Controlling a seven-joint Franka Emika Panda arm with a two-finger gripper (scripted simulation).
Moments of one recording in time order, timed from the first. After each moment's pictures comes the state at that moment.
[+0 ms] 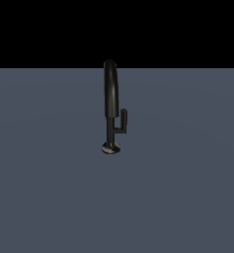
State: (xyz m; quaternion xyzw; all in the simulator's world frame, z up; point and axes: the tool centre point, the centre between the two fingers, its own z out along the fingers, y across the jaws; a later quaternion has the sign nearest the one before) arm -0.264 -0.005 0.474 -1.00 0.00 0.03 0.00
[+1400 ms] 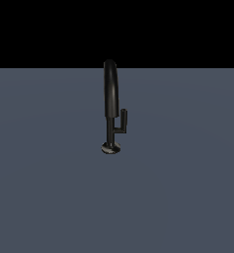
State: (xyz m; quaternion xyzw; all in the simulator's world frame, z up) arm -0.181 0.001 0.449 -0.98 0.11 0.14 0.10
